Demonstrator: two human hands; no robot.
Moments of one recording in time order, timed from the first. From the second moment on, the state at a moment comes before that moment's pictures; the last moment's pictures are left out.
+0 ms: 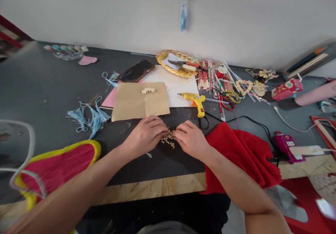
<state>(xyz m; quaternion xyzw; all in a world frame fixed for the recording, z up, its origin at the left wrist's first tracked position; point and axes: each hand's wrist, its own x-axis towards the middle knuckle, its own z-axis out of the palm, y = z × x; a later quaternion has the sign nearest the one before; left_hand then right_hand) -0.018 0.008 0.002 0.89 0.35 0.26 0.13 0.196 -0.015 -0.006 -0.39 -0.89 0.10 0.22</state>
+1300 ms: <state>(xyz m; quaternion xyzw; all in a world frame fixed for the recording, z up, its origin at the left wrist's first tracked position) -0.010 0.003 0.007 0.86 0.31 0.32 0.23 0.193 -0.021 0.005 -0.41 -0.88 0.06 0.25</state>
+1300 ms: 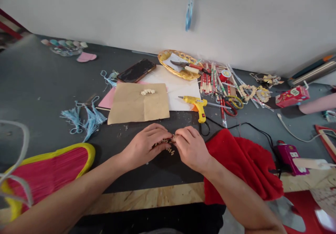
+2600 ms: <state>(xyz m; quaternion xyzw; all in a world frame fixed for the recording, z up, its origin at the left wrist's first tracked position) -0.012 0.004 0.013 0.54 0.43 0.43 0.59 0.237 0.022 0.017 -0.48 -0.39 0.52 0.59</state>
